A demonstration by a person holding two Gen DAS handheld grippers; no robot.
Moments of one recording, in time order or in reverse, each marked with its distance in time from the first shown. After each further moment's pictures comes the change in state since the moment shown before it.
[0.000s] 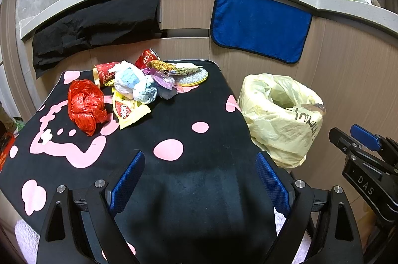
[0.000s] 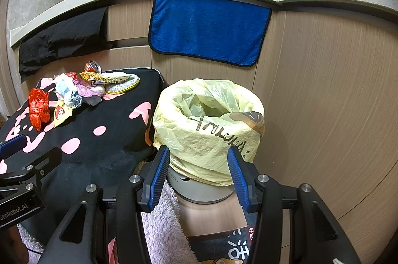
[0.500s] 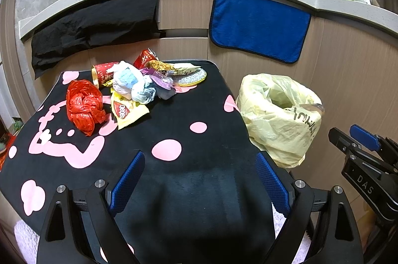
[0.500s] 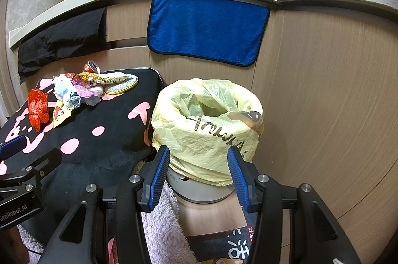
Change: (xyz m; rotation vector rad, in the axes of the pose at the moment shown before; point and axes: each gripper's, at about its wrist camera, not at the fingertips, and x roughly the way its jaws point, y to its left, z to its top) left arm 0.000 -0.001 -0.001 0.001 -0.003 0.001; right arm -0.001 -0.001 -0.001 0.000 0.002 -0.001
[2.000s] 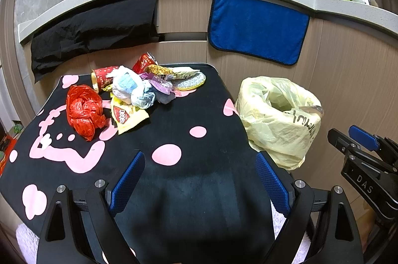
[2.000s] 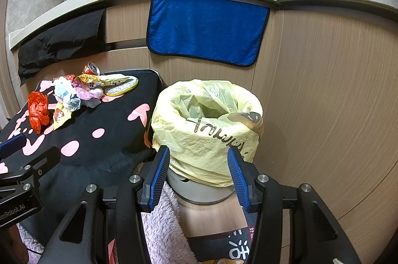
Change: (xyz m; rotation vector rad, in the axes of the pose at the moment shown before) left arm -0.003 -0.007 0.014 0.006 -0.003 0.003; right arm 0.002 -0.002 0.004 0.005 0.000 0.001
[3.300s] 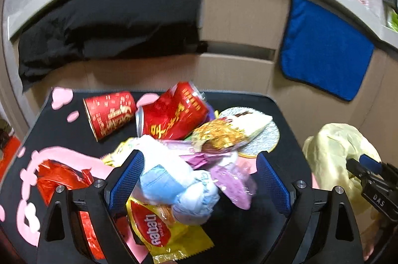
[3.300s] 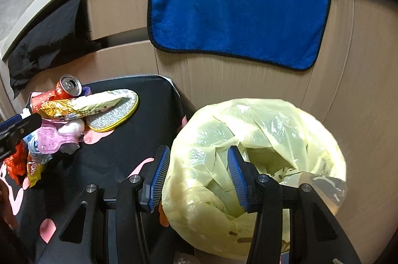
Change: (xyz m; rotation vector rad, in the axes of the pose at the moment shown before) left arm 0.180 0.119 0.113 -0.087 0.020 0.053; right arm 0.175 0.036 0.091 0.021 0.098 0.130
